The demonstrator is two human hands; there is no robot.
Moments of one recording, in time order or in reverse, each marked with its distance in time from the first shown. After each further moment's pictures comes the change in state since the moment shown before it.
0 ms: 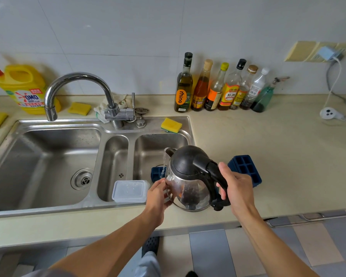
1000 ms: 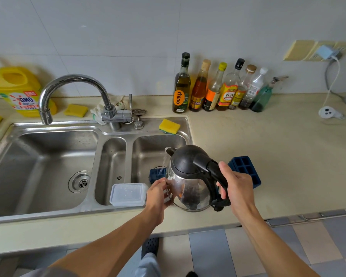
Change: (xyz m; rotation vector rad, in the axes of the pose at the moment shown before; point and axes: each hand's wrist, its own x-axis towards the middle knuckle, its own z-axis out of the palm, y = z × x) left_hand 0.014 0.004 0.006 0.043 0.009 -0.025; right_hand 0.009 -0.004 0.000 -0.017 0.021 0.011
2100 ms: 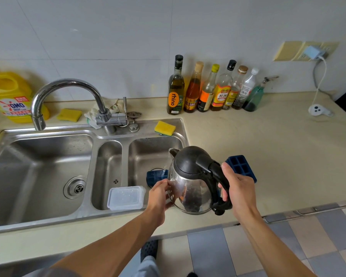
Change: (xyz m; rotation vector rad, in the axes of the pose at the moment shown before) left_hand 0.006 -0.002 0.008 0.039 -0.015 -0.017; right_hand -0.005 0.007 -0.008 0.005 0.088 0.018
